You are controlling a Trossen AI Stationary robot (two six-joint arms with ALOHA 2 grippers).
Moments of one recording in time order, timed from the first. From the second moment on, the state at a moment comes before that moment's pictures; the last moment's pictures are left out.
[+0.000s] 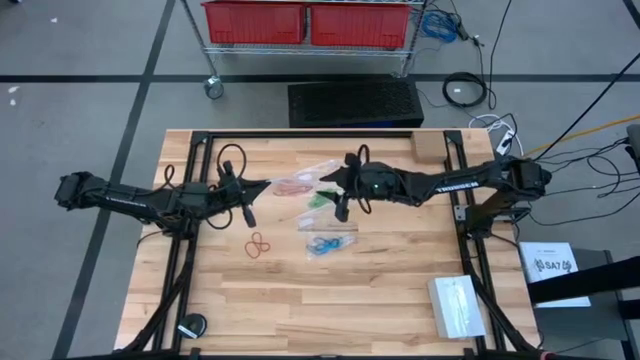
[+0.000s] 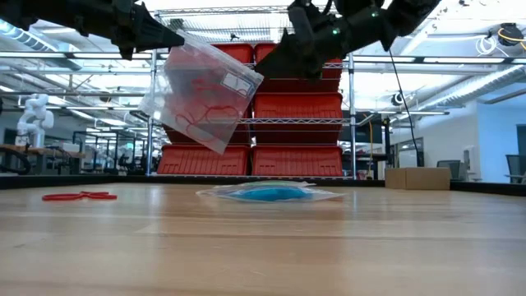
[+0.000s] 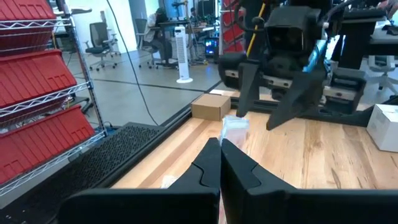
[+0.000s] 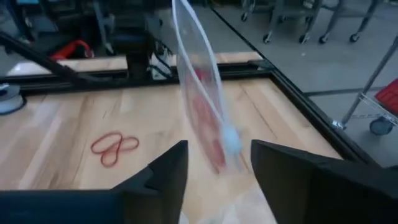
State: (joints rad) left arm -0.08 0.70 0.39 0.27 -0.53 0.03; right arm -0.10 1.56 0.93 0.33 0.10 0.01
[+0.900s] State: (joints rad) left arm -0.08 0.76 0.39 0.39 -0.48 0.03; right arm -0.09 1.55 1.18 0.08 0.16 -0.06
